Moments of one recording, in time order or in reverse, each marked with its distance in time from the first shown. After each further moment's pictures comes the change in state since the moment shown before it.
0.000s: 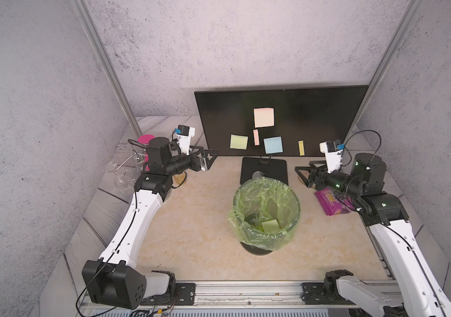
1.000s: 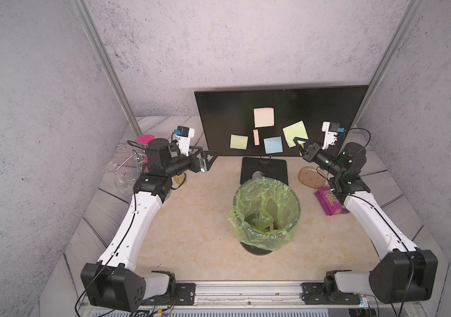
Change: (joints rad) left arm 0.000 -0.018 -0.011 -0.001 -0.015 0.021; right arm 0.052 0.243 -0.074 0.711 -0.224 0.419
